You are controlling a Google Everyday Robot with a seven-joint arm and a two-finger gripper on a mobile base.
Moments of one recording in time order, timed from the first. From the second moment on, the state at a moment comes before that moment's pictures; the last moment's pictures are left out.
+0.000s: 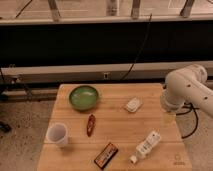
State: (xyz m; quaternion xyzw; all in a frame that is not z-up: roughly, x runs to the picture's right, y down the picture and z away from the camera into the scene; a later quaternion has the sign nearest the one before) arm 0.284 0.107 0.685 -0.28 0.02 0.02 0.96
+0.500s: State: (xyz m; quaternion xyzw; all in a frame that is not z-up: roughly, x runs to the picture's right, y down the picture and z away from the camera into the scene) arm 0.277 0.100 0.695 -0.28 0.02 0.00 0.96
